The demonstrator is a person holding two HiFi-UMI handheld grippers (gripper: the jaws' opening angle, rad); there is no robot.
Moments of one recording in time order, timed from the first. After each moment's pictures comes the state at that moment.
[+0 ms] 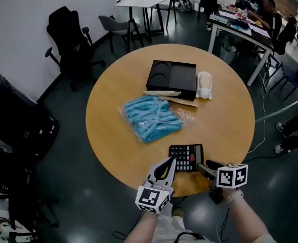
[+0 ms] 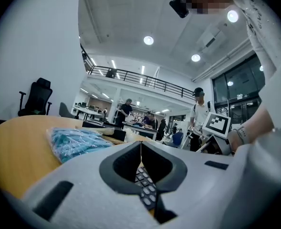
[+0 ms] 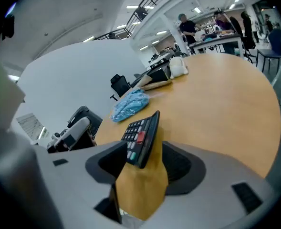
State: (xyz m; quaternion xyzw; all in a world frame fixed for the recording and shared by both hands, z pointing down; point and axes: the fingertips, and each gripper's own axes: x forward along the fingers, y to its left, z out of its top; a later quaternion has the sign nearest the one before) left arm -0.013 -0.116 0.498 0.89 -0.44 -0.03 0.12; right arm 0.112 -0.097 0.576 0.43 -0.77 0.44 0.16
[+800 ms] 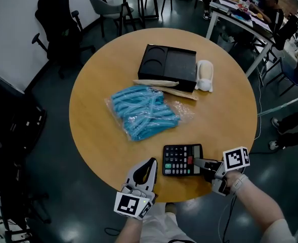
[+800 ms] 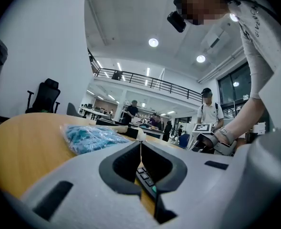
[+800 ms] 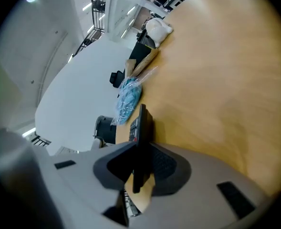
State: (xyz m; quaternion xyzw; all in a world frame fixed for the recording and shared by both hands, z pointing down) left arm -0.062 -0.138 0.526 0.87 -0.47 -0.04 0.12; right arm 0.090 -0.127 0.609 0.28 -0.71 0.64 0.10
